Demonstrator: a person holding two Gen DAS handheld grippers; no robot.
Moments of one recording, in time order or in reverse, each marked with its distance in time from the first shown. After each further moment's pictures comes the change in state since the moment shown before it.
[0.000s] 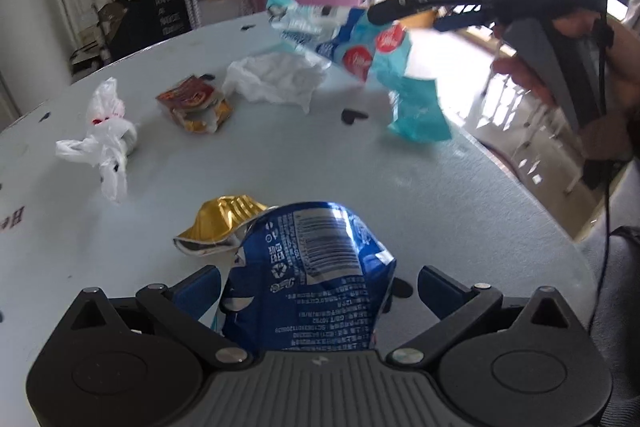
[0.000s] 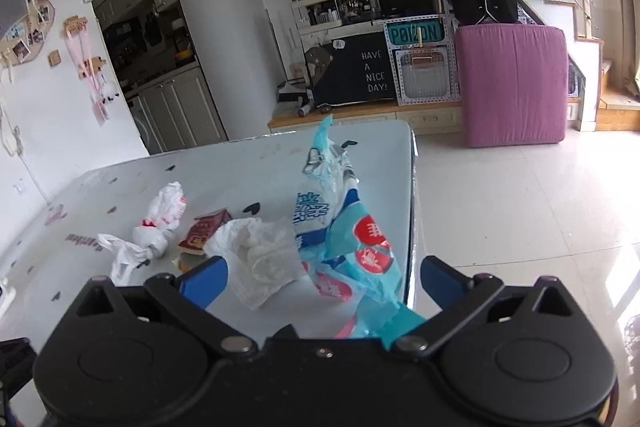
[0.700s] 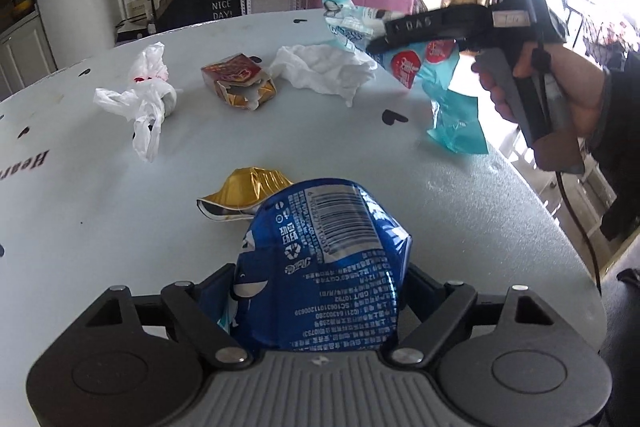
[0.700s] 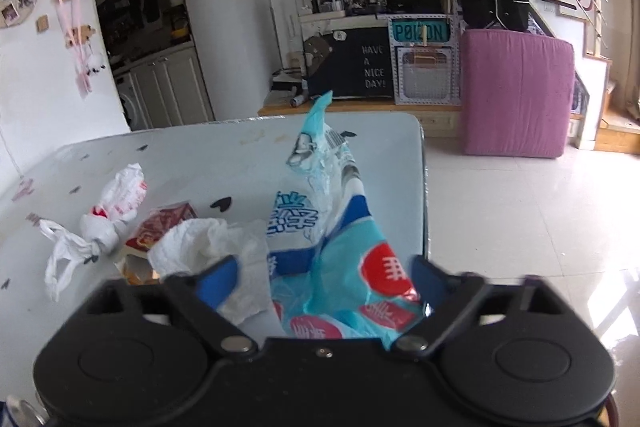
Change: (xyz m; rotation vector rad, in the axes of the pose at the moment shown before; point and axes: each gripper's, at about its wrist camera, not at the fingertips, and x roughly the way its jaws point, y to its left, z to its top) left arm -0.003 0.009 -0.016 -0.183 -0.042 0.044; right arm 0.075 0.003 0.005 -0.075 0.027 -0.044
